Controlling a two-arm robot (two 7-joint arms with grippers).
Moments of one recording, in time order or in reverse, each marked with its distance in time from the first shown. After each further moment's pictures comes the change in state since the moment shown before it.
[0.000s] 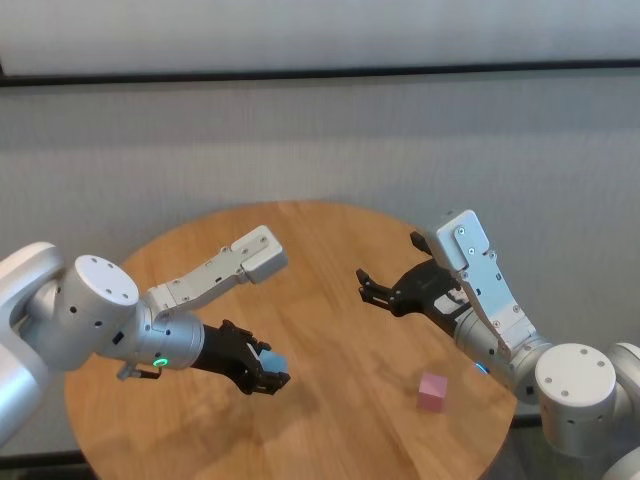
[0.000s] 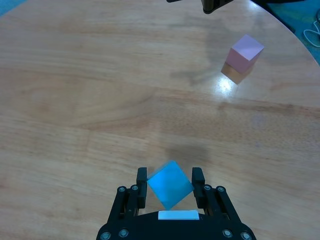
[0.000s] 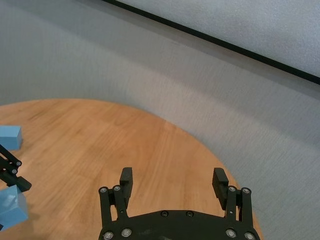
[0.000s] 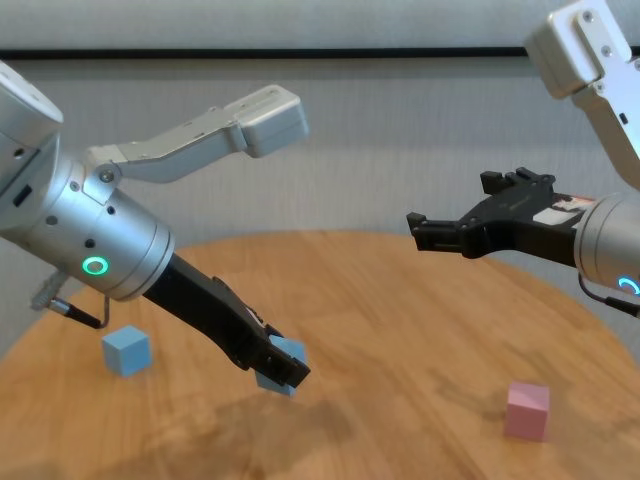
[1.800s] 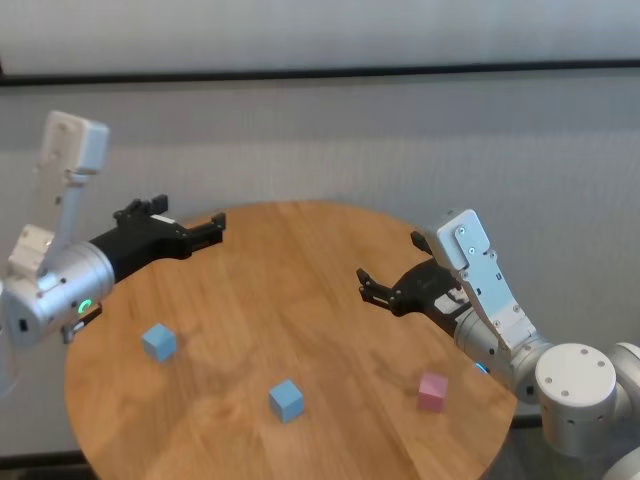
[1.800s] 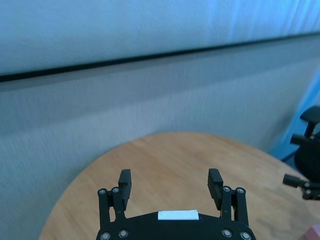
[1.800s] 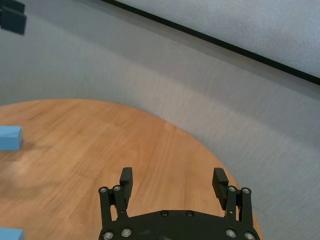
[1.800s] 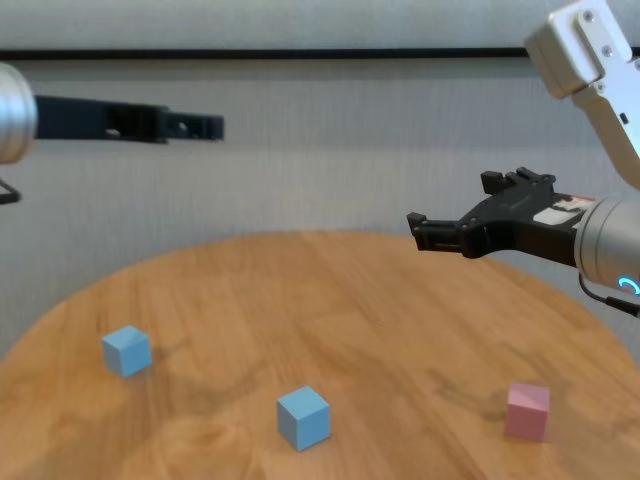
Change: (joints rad) left arm 0.340 -0.029 -0.521 -0.289 -0.245 -0.170 0.409; right arm 0.000 0.000 0.000 0.000 0.000 0.000 0.000
